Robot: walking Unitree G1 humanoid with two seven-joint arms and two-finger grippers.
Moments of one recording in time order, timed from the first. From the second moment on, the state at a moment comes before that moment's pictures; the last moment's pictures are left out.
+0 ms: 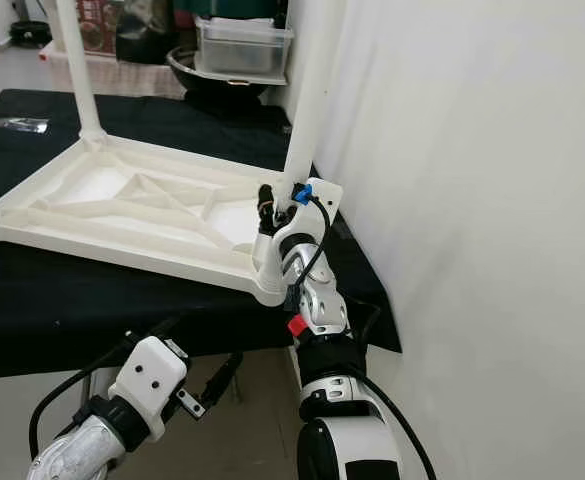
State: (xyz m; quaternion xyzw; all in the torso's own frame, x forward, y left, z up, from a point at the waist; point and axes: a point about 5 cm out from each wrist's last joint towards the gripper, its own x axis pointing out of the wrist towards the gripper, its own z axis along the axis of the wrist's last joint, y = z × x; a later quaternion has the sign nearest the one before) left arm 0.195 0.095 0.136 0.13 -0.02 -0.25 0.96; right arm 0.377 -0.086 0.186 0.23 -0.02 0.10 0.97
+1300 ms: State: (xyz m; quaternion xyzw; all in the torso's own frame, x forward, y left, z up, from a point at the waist) left arm 0.205 0.107 0.144 0.09 -0.02 -0.22 0.97; right arm 0.384 -0.105 0.190 0.09 0.01 -0.02 1.00
